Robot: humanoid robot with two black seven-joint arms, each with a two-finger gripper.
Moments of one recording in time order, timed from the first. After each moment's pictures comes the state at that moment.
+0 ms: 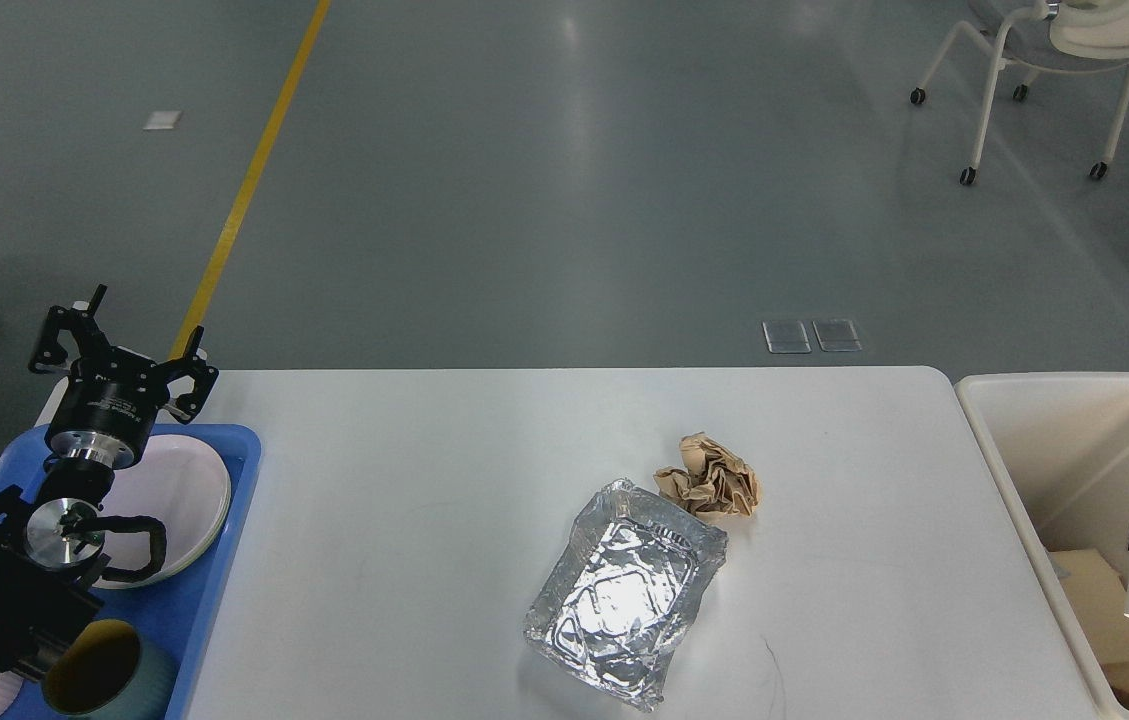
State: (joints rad) left arm -0.67 0.29 -0.75 -0.23 -0.34 -0.67 -0.33; right arm 0.90 -0.66 -1.01 0.50 -0.43 0.07 0.19
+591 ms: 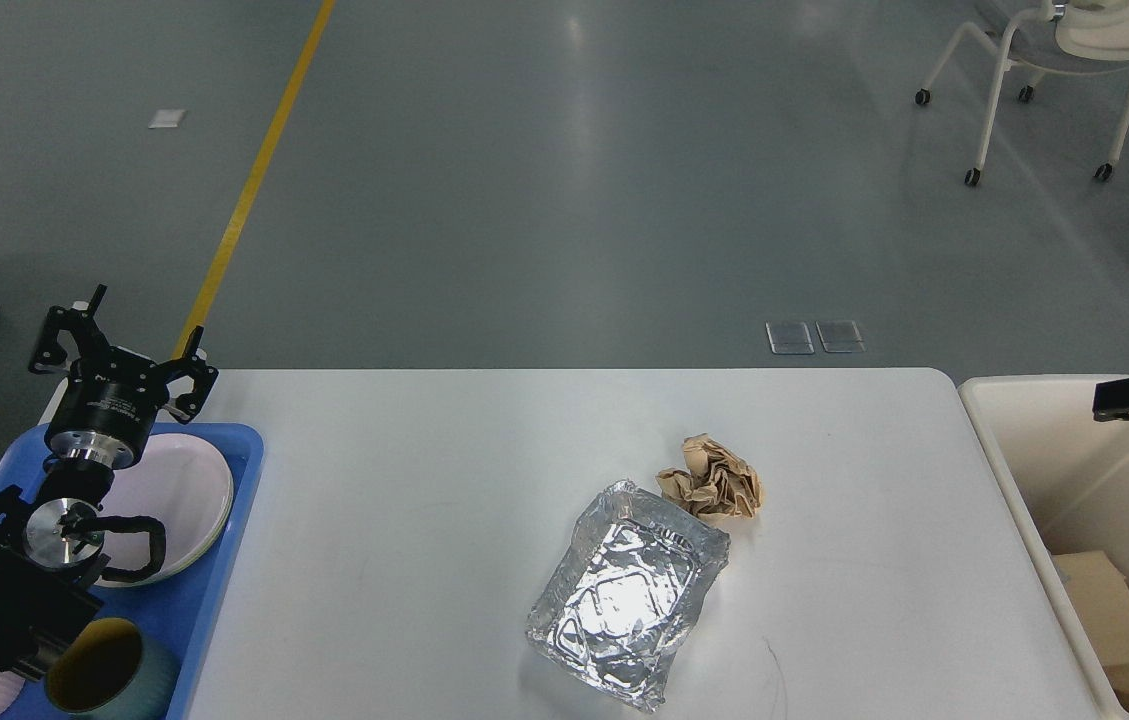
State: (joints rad) left arm -0.67 0.29 -0.75 -0.23 -0.34 -0.67 -0.33; right arm 1.76 -0.76 -1.30 1.09 -0.51 0.47 0.20
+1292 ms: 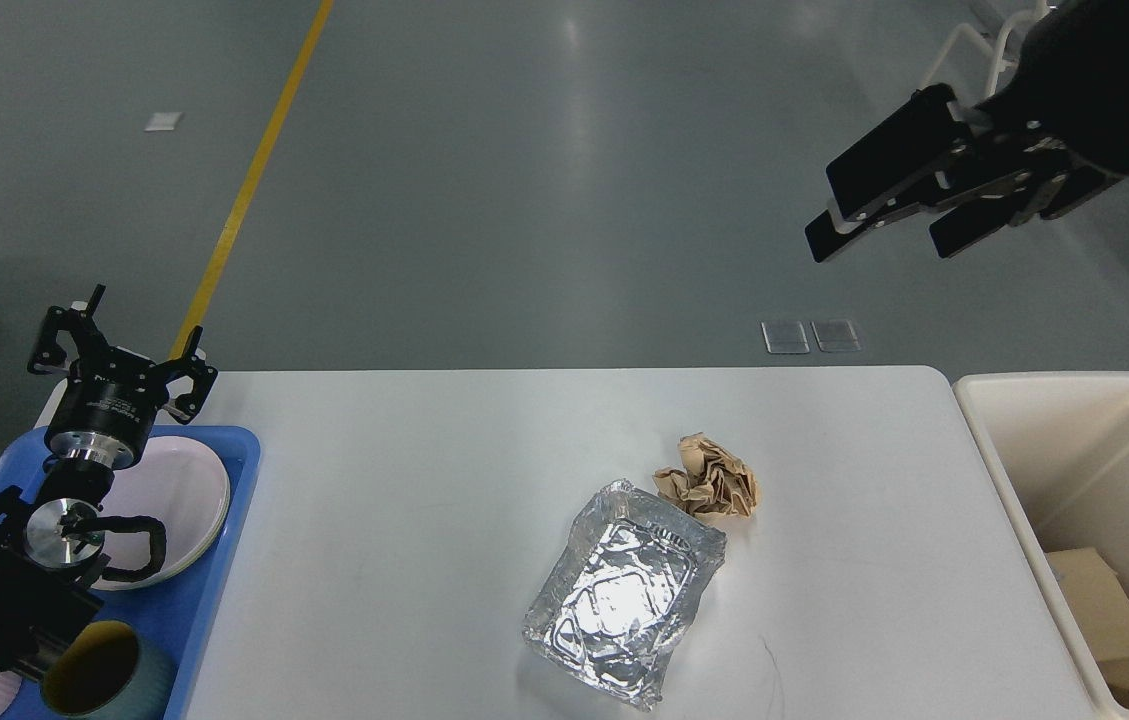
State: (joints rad) left arm -0.67 0.29 -0.75 -0.23 -0.34 -0.67 -0.33; right arm 2.56 -0.48 -1.19 1.54 -0.33 0.82 0.20
